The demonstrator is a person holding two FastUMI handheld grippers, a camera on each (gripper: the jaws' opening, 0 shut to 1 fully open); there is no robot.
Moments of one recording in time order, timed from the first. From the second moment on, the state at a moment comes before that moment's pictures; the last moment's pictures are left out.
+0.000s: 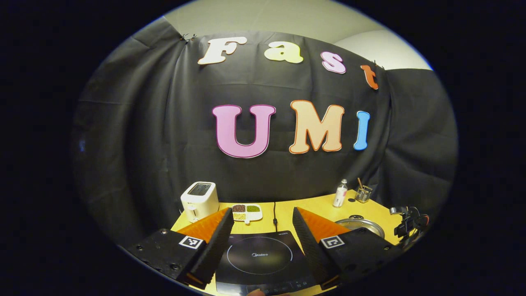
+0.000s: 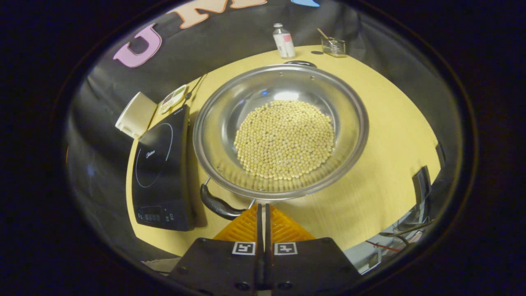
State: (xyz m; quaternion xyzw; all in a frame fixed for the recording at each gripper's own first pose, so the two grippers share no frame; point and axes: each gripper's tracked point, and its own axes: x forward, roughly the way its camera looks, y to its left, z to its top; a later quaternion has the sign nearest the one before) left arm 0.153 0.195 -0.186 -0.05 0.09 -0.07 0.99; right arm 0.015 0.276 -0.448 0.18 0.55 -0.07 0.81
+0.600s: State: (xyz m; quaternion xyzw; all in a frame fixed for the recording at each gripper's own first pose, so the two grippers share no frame) left arm 0.157 0.208 -0.197 -0.05 0.11 -0.06 0.99; right arm 0.057 0.335 -0.444 0.24 0.55 -0.03 0.80
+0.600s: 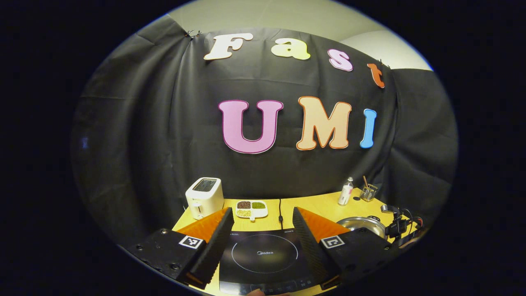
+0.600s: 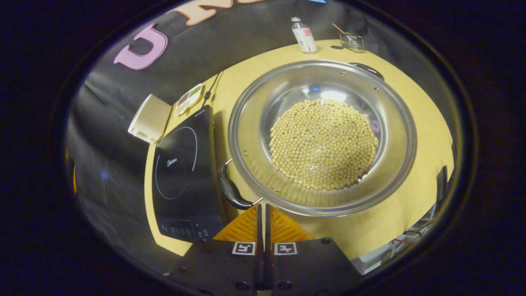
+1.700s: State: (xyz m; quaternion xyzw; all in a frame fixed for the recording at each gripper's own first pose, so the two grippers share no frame) left arm 0.148 0.145 -0.218 -0.05 0.17 -0.09 0.98; right arm 0.106 0.302 -0.404 0.31 0.47 -0.01 0.83
